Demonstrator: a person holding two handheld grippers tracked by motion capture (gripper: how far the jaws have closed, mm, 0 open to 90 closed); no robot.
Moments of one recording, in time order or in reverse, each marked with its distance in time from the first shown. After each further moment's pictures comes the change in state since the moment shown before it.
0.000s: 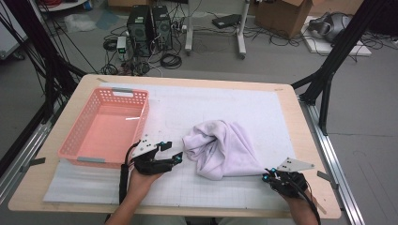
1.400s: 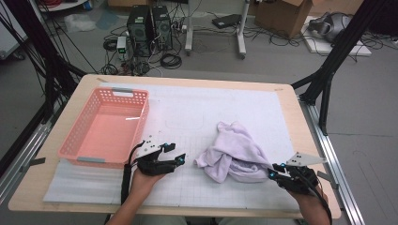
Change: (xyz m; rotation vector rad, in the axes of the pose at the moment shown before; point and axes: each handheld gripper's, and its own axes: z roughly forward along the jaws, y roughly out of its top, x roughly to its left) left arm -0.004 -0.003 0.007 0.024 -0.025 0.009; right arm -0.009 0.019 -0.026 0.008 -0.009 0.012
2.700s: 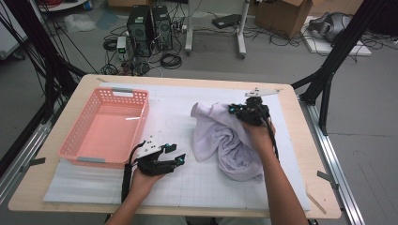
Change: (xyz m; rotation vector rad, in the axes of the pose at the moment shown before) left arm 0.002 -0.001 0.000 0.007 -0.012 0.023; right arm -0.028 0.173 0.111 -0.211 0.056 0.076
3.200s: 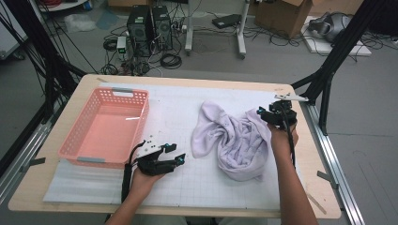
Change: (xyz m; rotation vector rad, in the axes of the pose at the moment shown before) left arm 0.000 0.000 0.001 0.001 0.000 -0.004; right arm -0.041 -0.031 -0.038 0.029 -0.338 0.132
